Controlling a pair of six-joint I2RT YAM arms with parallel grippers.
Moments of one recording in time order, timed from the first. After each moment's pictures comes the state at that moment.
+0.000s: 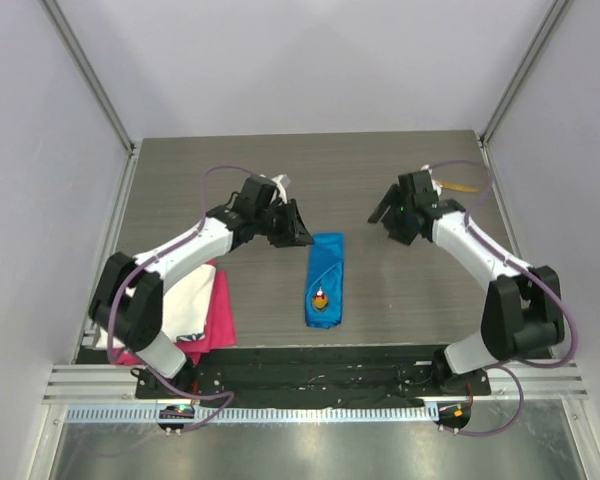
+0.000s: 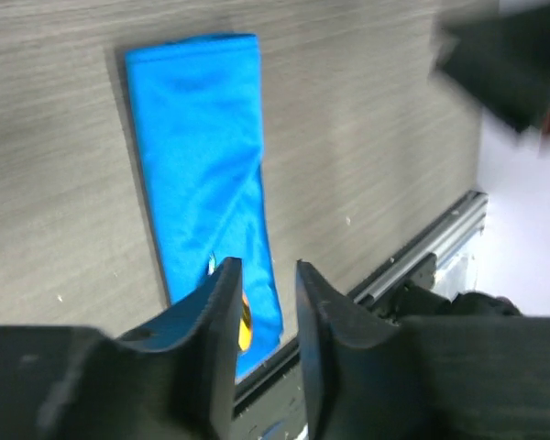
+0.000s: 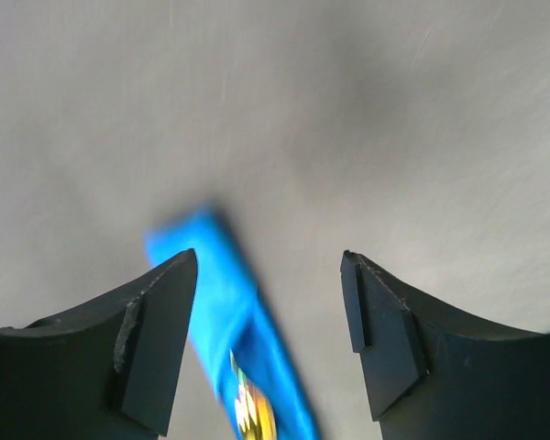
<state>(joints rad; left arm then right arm) -0.57 1.63 1.16 -0.29 0.36 -0.73 0.27 1.45 1.01 -0.47 -0.01 0.84</state>
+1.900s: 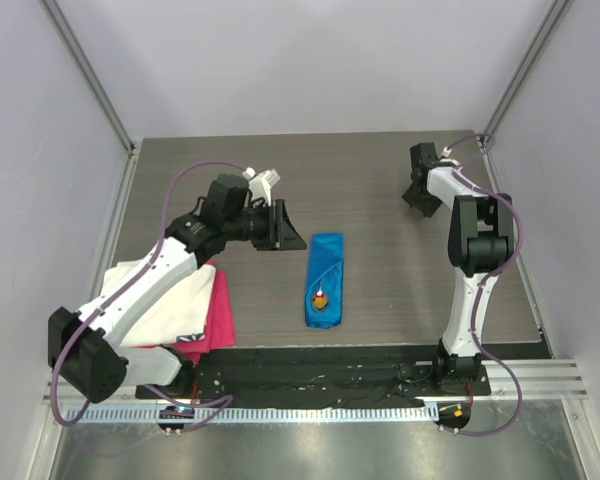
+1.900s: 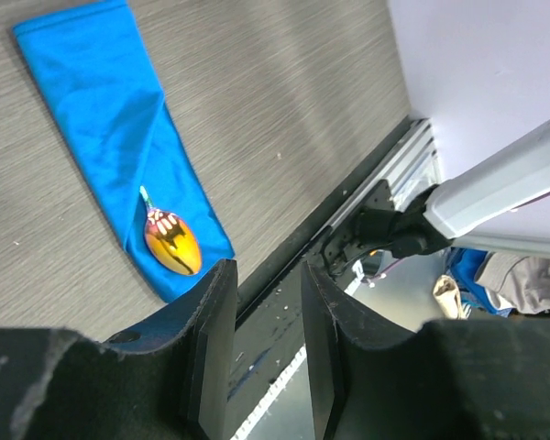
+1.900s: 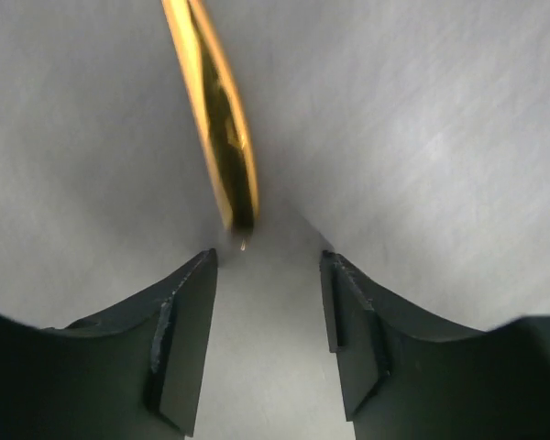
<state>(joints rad) -0.58 1.30 1.13 -0.45 0.50 -0.61 0.04 2.15 1.60 -0.58 0.38 0.74</state>
